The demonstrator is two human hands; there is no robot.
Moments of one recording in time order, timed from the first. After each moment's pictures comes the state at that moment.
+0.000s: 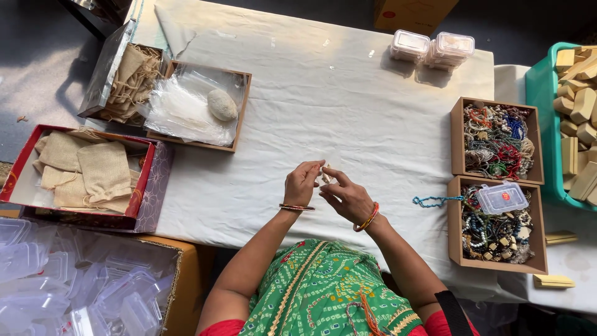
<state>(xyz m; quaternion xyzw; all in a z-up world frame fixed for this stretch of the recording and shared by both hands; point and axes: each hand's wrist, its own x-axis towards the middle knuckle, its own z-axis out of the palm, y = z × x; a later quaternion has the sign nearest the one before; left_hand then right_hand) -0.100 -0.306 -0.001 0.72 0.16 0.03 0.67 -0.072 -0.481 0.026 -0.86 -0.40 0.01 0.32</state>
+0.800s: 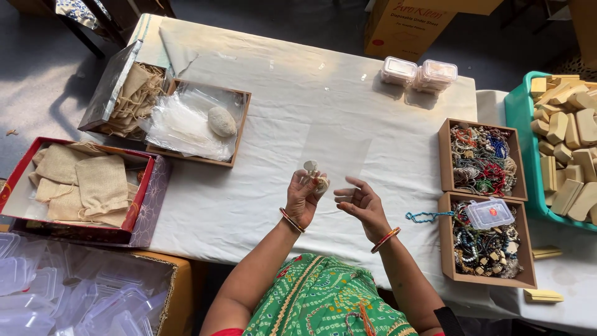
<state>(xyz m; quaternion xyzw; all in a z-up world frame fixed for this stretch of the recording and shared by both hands) -0.091 -0.316 -0.019 0.17 0.12 0.03 0.98 -0.067 -0.517 0.033 -0.61 -0.08 0.26 0.74</state>
